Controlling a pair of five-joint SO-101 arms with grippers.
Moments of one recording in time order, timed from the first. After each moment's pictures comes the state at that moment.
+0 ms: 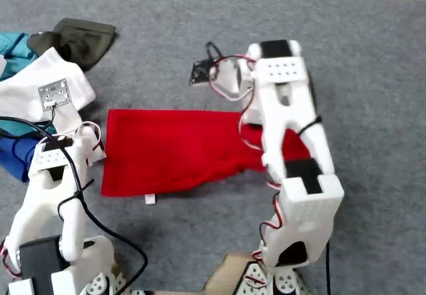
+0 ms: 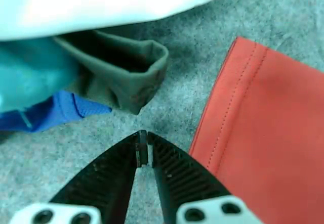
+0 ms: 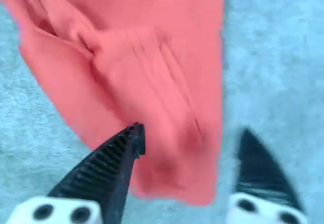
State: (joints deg) left arm -17.4 -18.4 56.0 32.0 -1.1; right arm -8.7 21.4 -16.4 95.4 63.6
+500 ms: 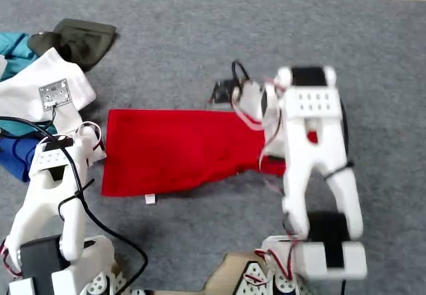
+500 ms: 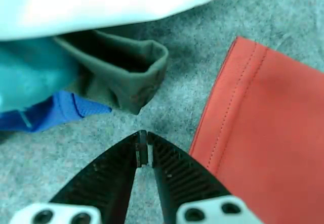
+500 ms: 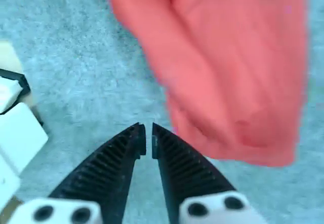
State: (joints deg) left arm -17.4 -18.4 56.0 32.0 -1.1; right arm -4.8 -9.5 18.5 93.8 63.4
